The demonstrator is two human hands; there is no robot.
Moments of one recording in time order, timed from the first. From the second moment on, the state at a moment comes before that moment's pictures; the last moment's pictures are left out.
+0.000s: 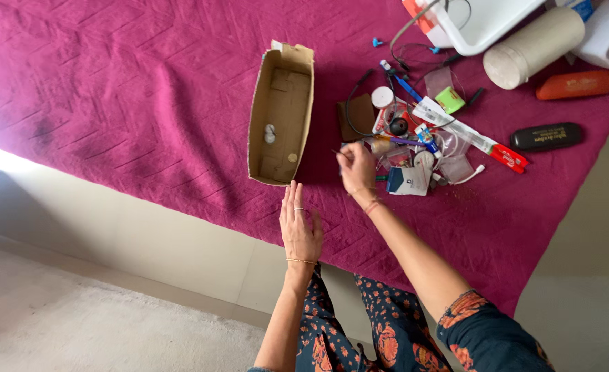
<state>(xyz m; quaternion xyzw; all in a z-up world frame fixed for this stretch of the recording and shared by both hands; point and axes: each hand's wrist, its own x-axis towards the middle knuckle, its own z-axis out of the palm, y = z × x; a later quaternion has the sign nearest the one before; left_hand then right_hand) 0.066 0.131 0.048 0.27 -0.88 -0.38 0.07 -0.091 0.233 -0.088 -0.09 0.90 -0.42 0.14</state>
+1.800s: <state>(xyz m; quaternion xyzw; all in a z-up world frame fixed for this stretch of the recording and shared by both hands) 0.069 0.124 0.043 0.30 -0.87 -0.39 0.09 -0.086 0.156 -0.038 -0.34 0.90 -0.26 0.03</state>
